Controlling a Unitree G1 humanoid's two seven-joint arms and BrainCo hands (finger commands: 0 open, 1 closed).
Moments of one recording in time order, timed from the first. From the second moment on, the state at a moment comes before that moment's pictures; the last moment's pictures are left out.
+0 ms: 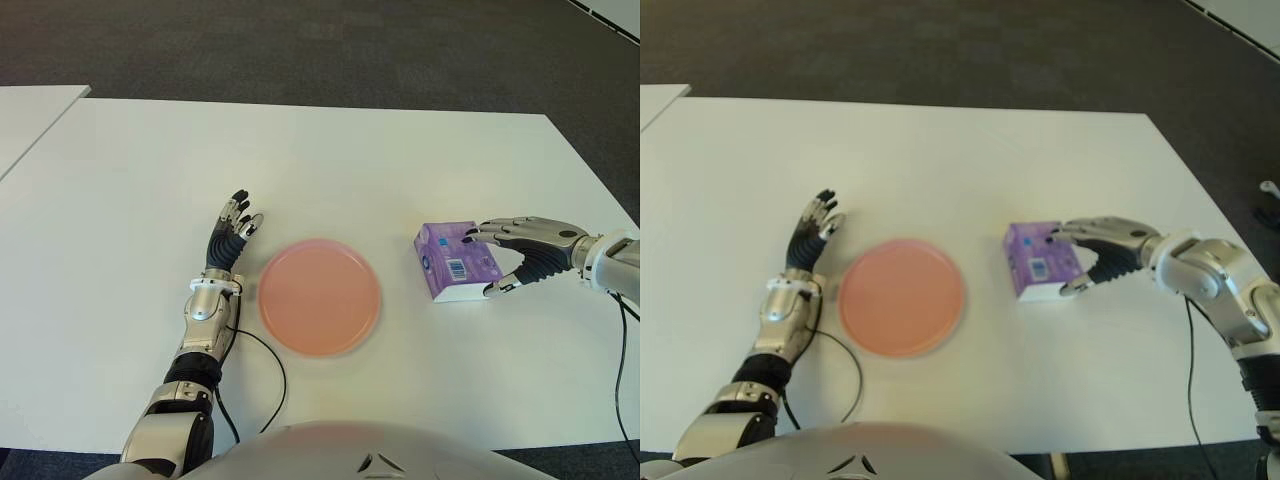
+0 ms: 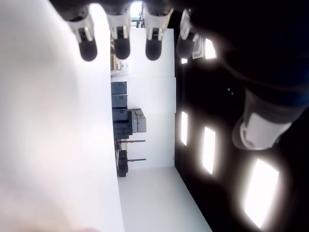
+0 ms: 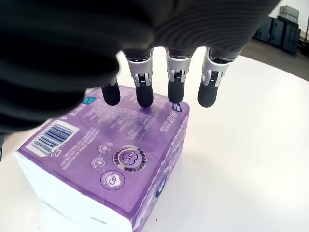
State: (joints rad) left arm -0.18 0.08 0.13 0.73 -0.07 -0.61 -0.12; right arm -0.07 -1.16 -0.01 0.01 -0.51 -0.49 0.62
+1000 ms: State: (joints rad) left arm -0.16 0.08 0.13 0.67 -0.08 -0.59 -0.13; right arm -0.11 -1.09 0.03 0.04 -0.53 -0.47 0.57
